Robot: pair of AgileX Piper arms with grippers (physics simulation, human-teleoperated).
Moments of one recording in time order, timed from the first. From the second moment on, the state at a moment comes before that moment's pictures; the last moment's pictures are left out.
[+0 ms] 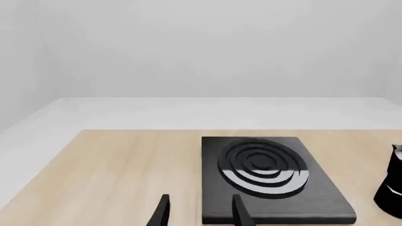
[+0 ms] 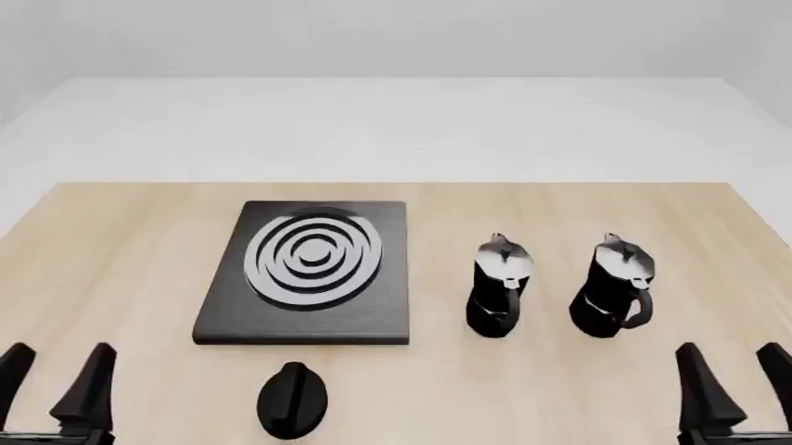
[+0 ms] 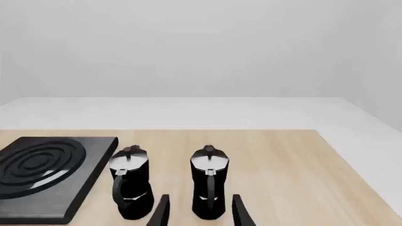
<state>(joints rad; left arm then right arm) 0.00 0.00 0.00 0.00 0.00 0.00 0.00 0.00 0.00 0.00</state>
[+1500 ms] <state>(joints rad) 0.00 0.00 0.00 0.00 0.00 0.28 0.39 -0.36 0.12 -0.08</state>
